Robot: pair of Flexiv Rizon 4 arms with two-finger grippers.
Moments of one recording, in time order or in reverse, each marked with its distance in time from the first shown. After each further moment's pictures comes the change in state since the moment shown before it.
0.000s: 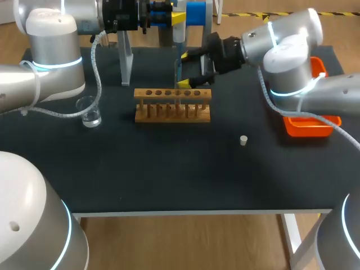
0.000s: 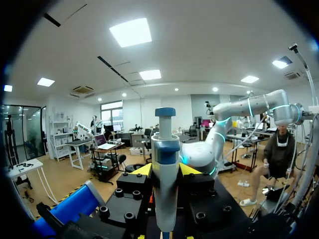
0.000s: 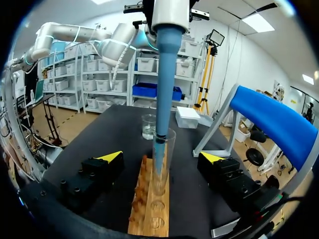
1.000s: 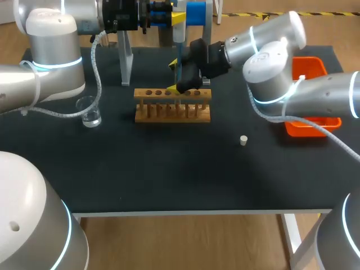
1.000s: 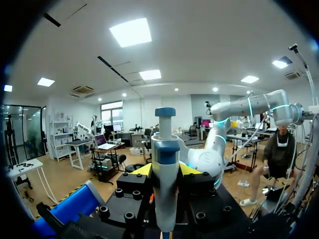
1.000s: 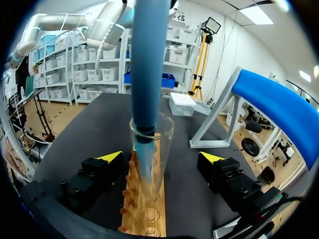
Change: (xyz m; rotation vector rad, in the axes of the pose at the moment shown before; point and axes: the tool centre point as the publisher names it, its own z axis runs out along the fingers) left arm 0.000 0.000 0.000 0.000 0.000 0.000; right arm -0.010 -0.018 0.035 0.104 -0.063 0.024
